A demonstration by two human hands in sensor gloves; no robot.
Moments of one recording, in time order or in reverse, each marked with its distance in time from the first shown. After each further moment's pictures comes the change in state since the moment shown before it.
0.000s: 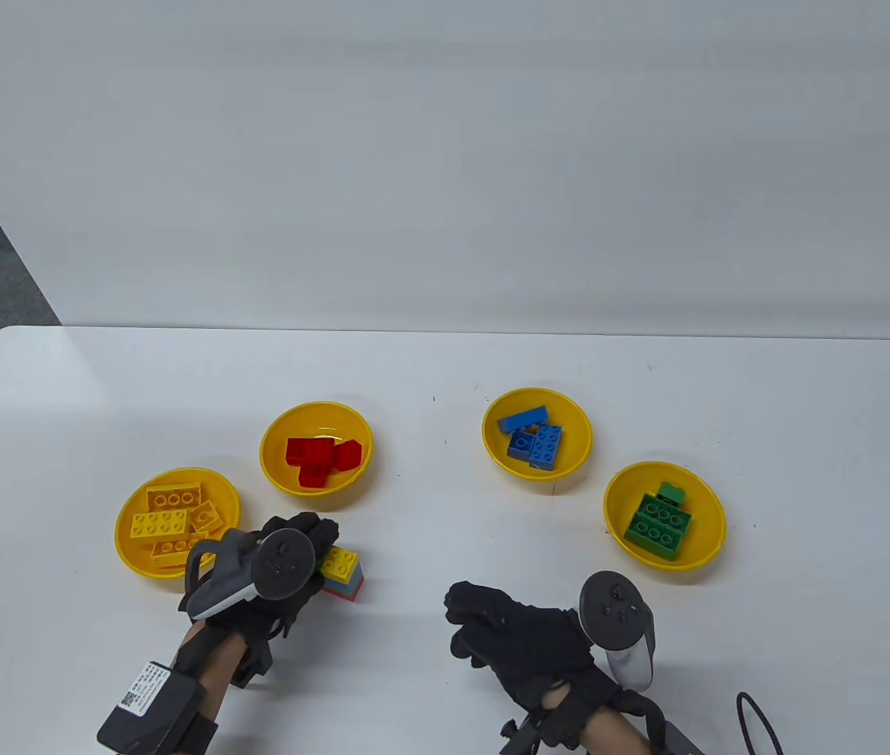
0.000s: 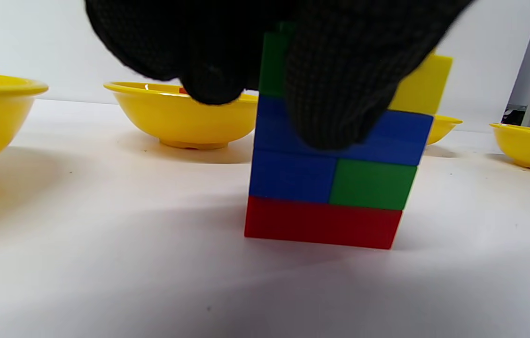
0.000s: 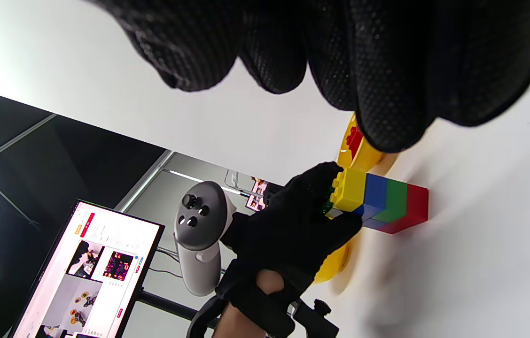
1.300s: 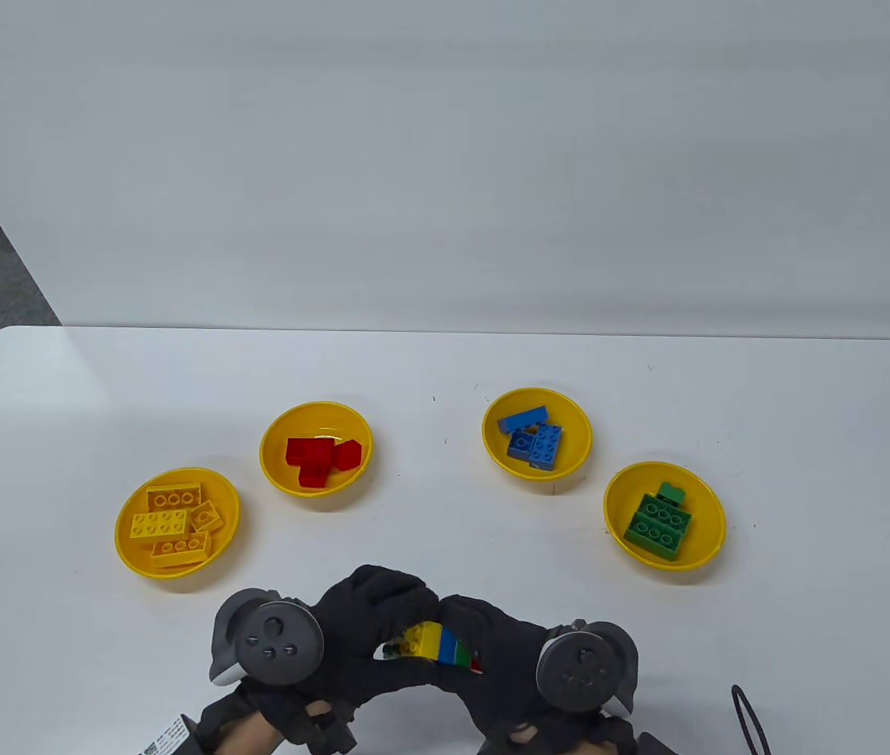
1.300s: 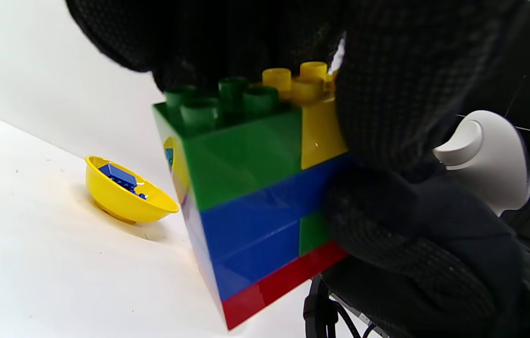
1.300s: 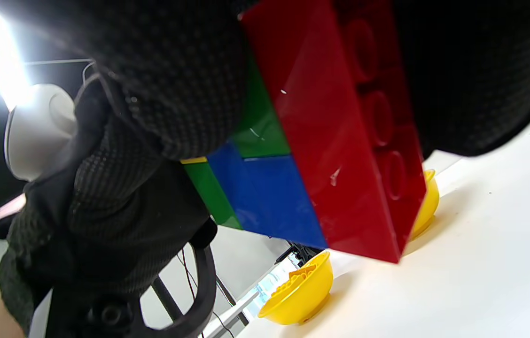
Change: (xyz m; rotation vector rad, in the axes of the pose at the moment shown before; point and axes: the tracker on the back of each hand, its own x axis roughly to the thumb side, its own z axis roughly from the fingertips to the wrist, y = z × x) left_hand 0.096 0.043 0.056 0.222 -0.475 0.572; right_hand 0.032 0.031 0.014 -0.109 -0.343 0.493
